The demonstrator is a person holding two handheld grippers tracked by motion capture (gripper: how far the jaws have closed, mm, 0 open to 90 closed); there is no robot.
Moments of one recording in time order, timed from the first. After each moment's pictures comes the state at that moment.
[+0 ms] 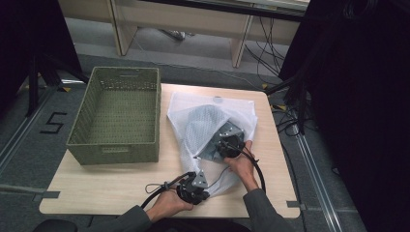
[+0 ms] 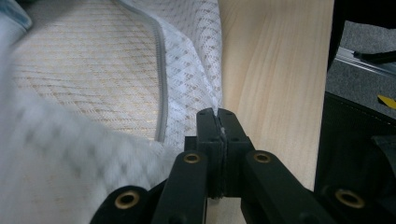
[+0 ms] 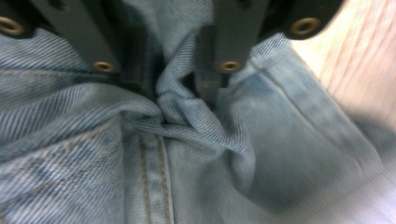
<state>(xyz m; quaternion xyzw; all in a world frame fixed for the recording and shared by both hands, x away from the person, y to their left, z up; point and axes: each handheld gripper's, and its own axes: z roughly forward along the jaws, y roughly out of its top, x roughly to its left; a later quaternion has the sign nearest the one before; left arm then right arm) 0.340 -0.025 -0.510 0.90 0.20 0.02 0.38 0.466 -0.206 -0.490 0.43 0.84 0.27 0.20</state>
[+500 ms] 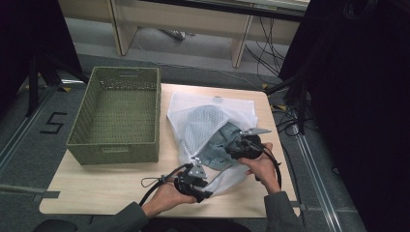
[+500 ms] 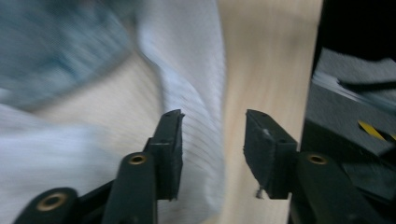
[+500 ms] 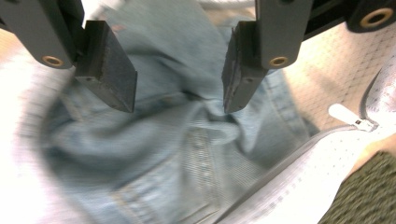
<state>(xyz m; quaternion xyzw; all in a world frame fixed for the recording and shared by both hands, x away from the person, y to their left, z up) 0.354 -0.009 -0.468 0.87 0.23 0.03 0.43 0.438 -0.255 -0.443 0.45 0.81 0.35 0.16</state>
